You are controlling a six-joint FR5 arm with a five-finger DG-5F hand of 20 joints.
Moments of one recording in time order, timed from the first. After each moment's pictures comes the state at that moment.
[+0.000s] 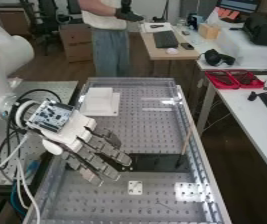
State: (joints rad) arm 1.41 -1.82 -2.15 -2.37 -1.31 -0.47
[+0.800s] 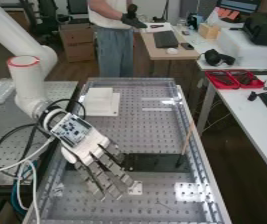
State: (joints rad) arm 1.59 -1.99 -2.08 -2.33 -0.90 -0.40
